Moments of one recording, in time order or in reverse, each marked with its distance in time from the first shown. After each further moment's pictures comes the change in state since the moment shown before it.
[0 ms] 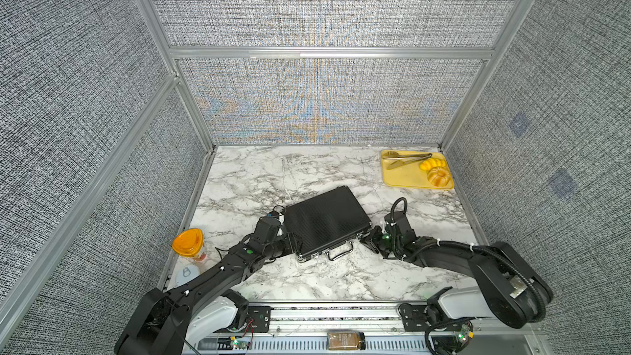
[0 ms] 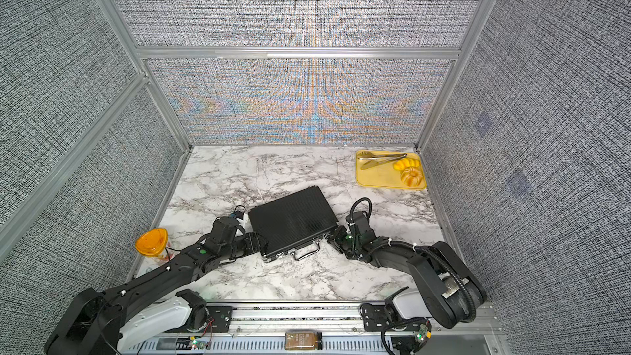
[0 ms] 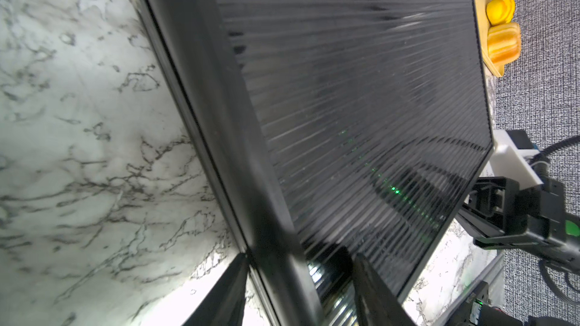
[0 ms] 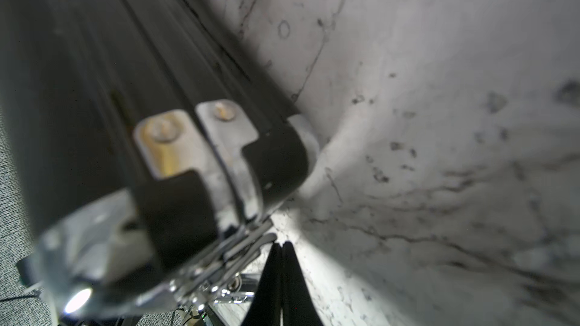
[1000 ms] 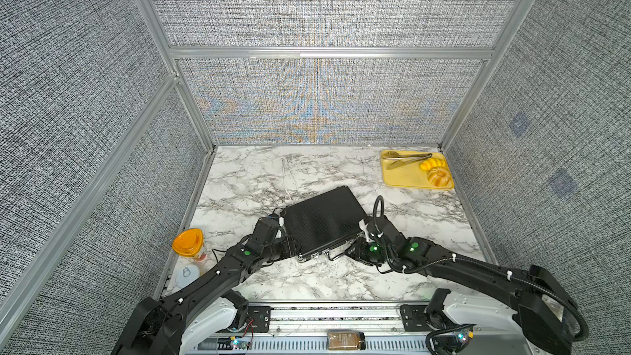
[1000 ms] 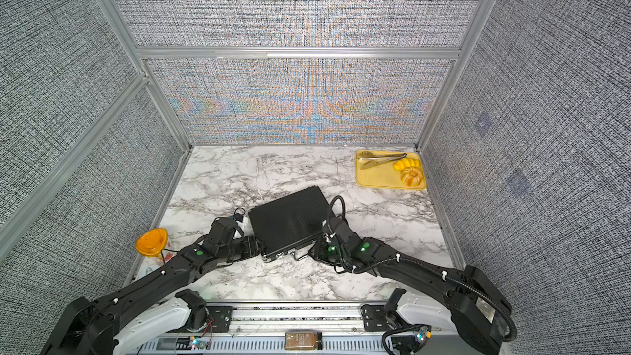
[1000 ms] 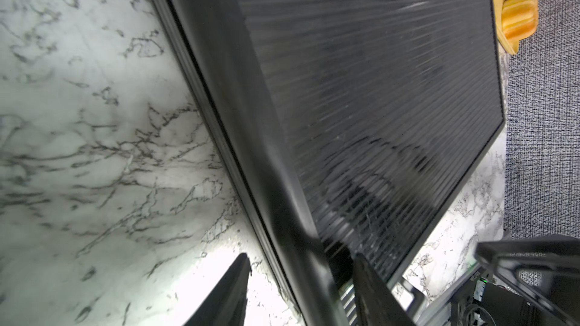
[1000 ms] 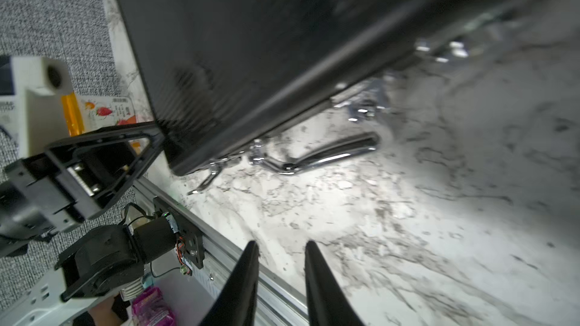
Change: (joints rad) left arm -0.002 -0.045 0.025 -0.123 0.019 0.032; right arm 0.421 -0.220 0.248 -0.449 0.153 -0.175
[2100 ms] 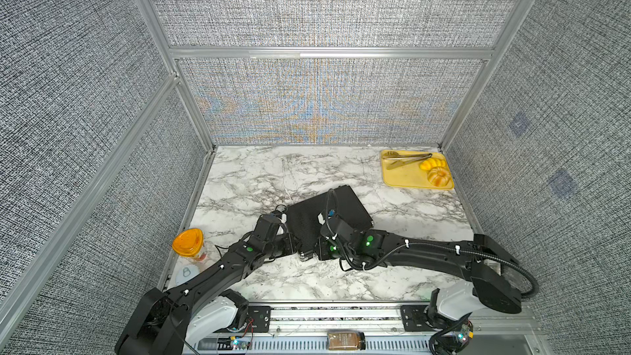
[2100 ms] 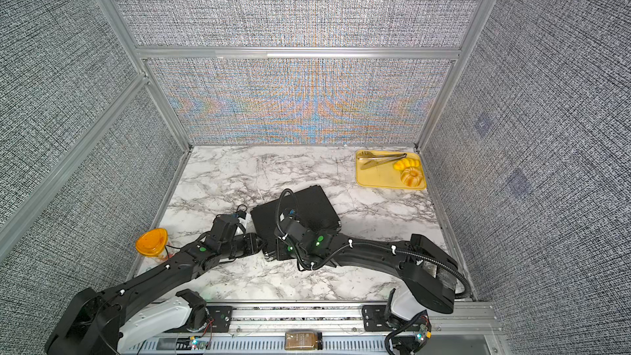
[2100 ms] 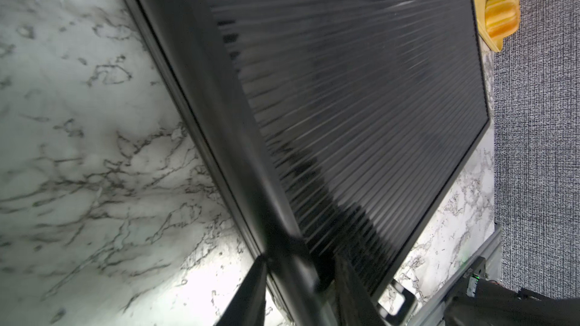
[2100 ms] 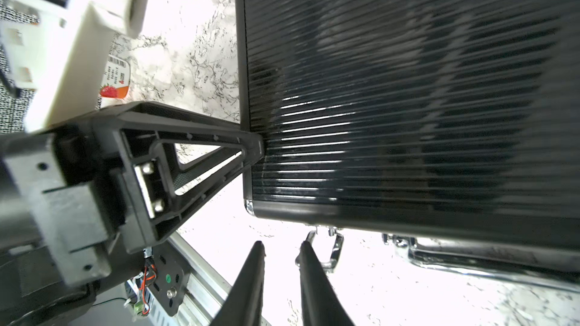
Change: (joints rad) left arm 0.006 0.064 0.002 0.077 0.032 0.027; right arm 0.217 0.364 0.328 0.008 0.238 -0.156
